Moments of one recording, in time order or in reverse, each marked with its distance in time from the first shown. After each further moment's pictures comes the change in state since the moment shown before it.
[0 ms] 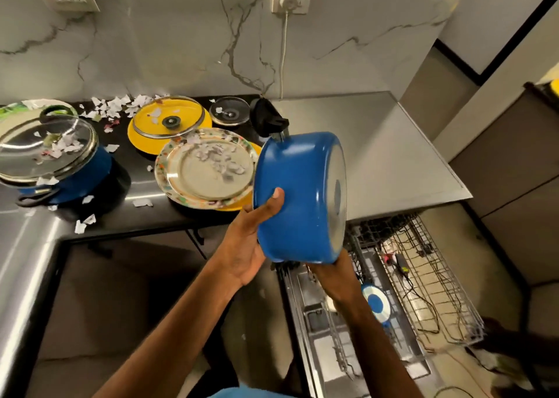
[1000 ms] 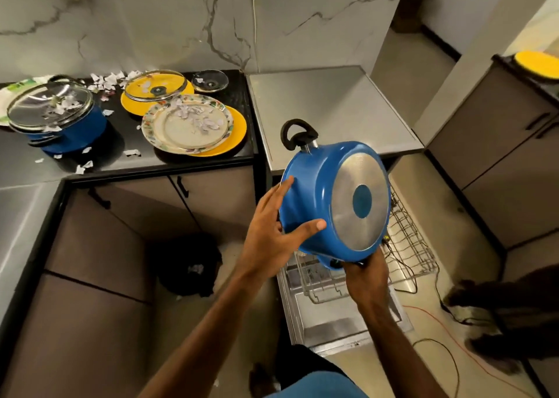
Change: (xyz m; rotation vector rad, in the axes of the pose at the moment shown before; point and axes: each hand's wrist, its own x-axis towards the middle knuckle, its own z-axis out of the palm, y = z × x) left_hand -0.138 -0.183 0.076 0.895 0.084 0.280; right_hand -0.193 0.078 -0.156 -0.125 0.404 -0.073
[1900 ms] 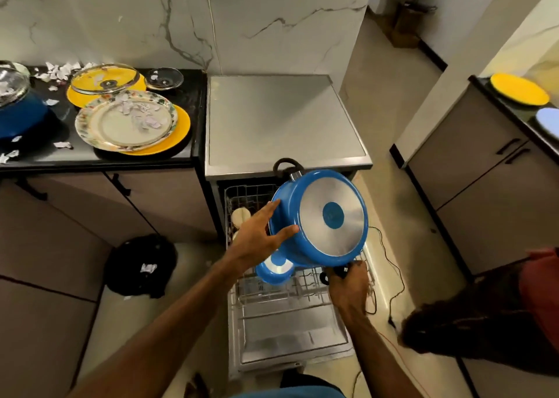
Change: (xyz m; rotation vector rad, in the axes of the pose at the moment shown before) left_hand 0.094 -0.017 0.197 0.324 -0.102 -0.248; right_hand 0.157 0.108 -0.155 -0.204 -0.021 0.098
